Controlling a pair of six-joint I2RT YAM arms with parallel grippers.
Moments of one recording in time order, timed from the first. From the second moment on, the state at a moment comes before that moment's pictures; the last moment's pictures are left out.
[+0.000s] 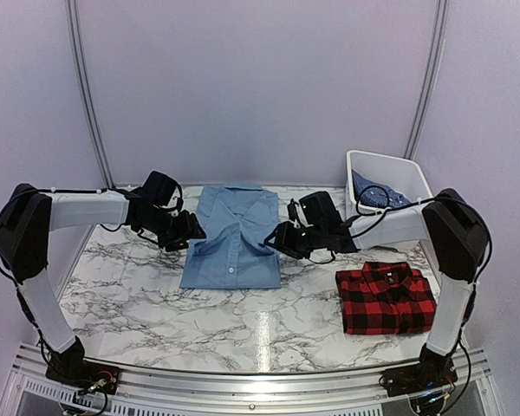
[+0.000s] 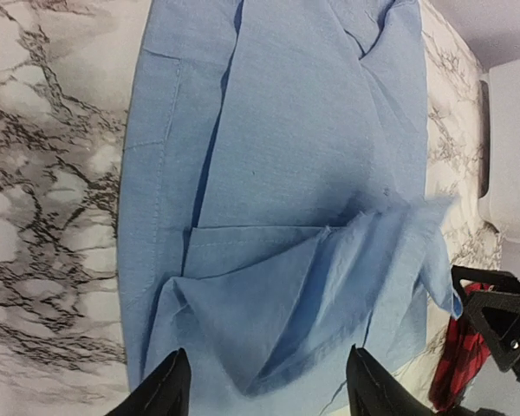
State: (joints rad) left arm -0.48 1.78 1.18 -0.36 0.25 -0.74; right arm 0.66 1.91 1.14 0.11 -0.25 0.81
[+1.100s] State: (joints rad) left arm -0.50 1.76 1.12 -0.32 0.26 -0.72; right arm 0.82 2.19 1.54 -0.13 -0.17 0.62
